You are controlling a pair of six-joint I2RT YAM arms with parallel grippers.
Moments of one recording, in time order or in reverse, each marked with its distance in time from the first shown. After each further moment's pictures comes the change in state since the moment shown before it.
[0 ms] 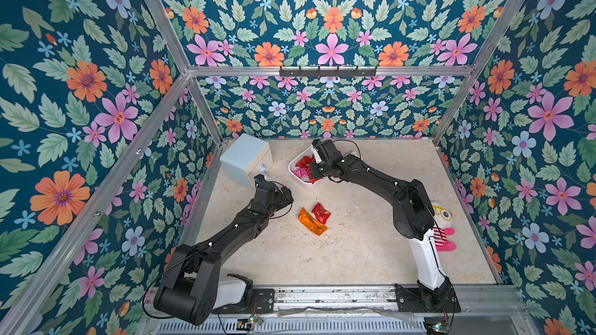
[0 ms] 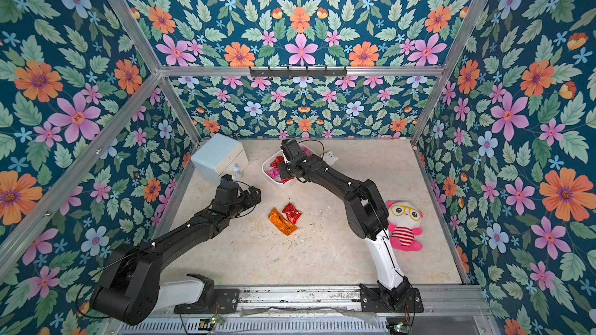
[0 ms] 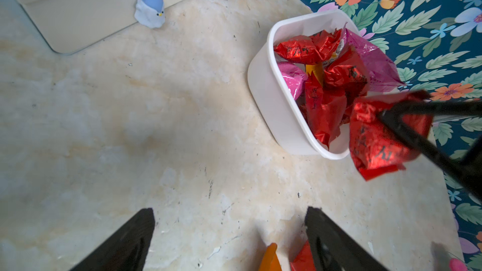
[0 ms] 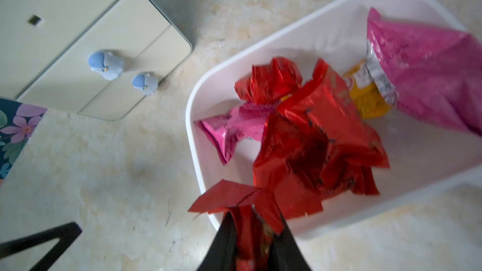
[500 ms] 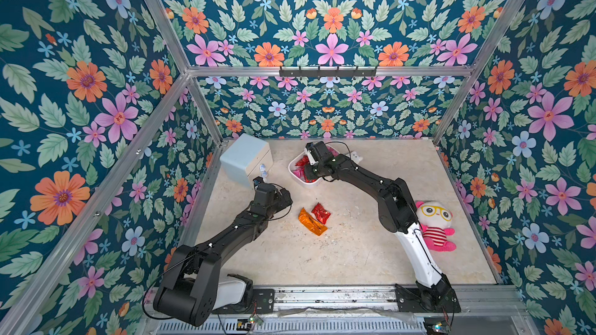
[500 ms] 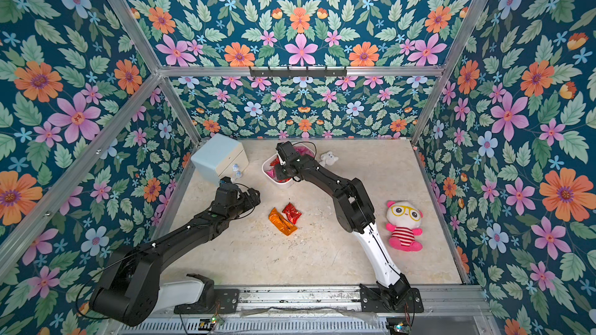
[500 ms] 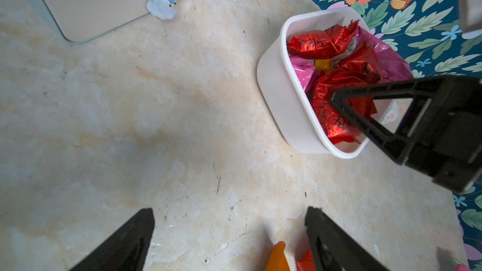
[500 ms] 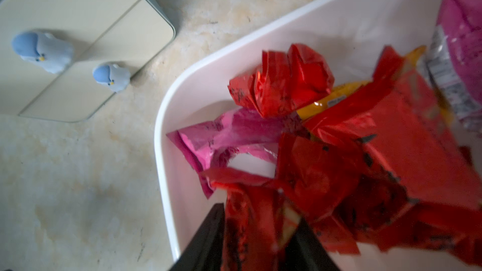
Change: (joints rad) left arm 0.006 0.004 -0.014 0.004 -0.008 -0.012; right arm 0.000 0.140 0.119 -0.073 -0.023 -0.024
